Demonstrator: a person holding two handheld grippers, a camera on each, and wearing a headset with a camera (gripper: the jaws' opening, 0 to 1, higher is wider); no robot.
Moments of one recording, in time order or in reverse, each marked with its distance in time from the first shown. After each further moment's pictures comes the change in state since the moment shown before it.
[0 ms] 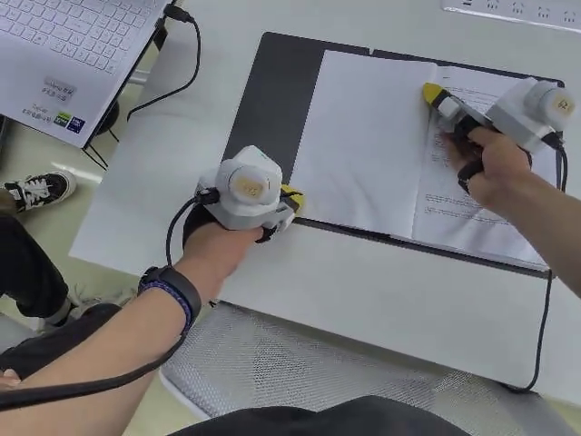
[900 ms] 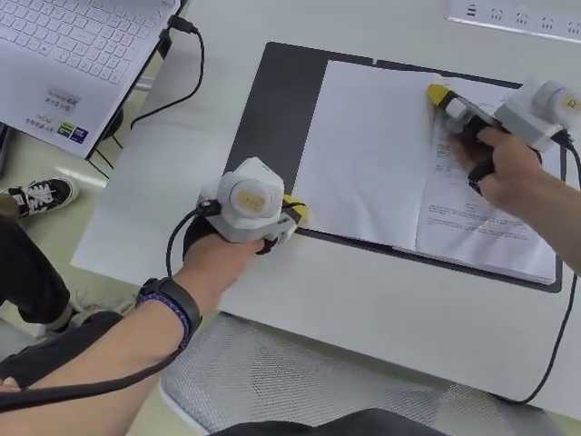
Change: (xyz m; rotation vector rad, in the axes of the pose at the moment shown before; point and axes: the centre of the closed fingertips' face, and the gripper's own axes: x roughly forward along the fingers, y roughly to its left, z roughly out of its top) left arm -0.001 -0.001 0.001 0.011 0.002 -0.010; right arm -0.005 0.010 -0.005 -0.034 0.021 0.069
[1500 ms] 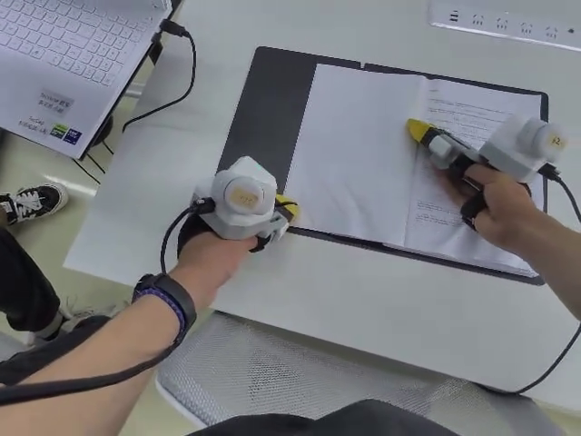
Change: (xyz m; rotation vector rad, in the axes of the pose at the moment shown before) left arm 0.001 0.001 -0.001 0.002 -0.005 0.003; right arm -0.044 0.040 -0.040 -0.022 0.047 0.083
